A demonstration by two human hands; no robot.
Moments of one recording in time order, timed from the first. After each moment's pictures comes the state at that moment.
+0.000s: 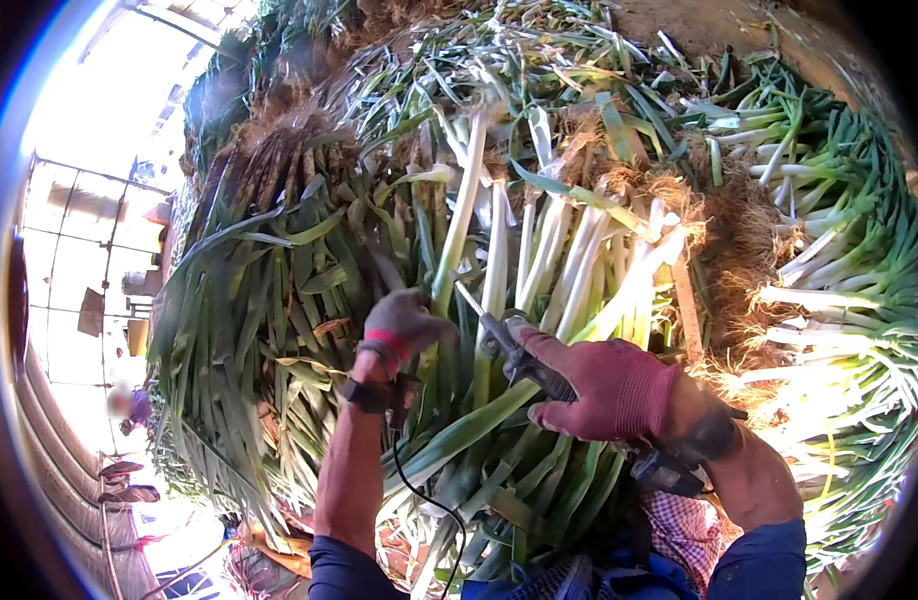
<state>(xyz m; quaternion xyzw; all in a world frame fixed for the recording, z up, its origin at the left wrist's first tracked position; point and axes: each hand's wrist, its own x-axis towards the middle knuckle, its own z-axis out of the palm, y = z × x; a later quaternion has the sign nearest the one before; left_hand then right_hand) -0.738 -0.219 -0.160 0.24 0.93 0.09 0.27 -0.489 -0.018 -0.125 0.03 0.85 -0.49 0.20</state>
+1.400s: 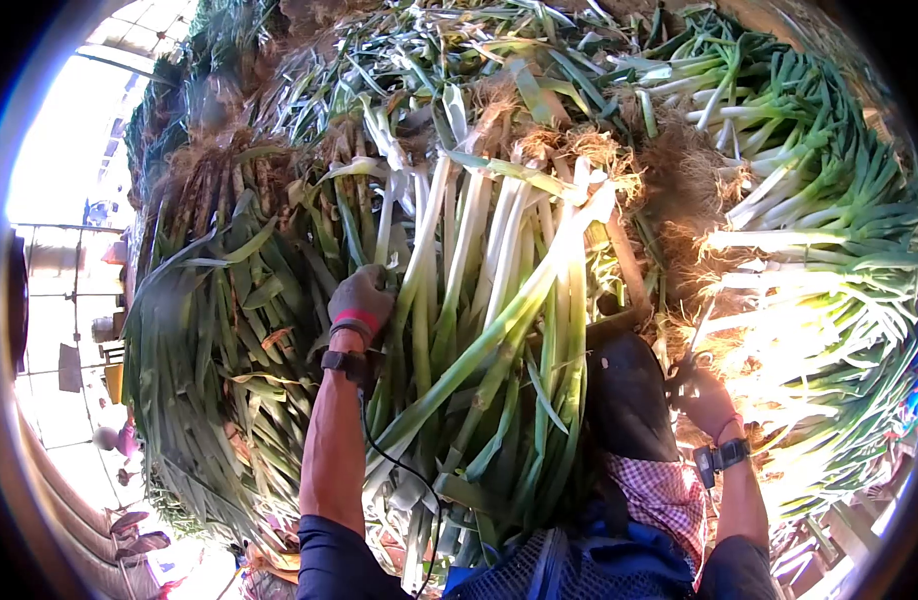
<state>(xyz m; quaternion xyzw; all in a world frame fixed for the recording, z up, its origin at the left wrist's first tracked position) -0.745 -0.193 -0.242 0.30 0.95 0.02 0.12 -0.201 0.007 -0.317 0.48 0.73 -0.48 0.09</state>
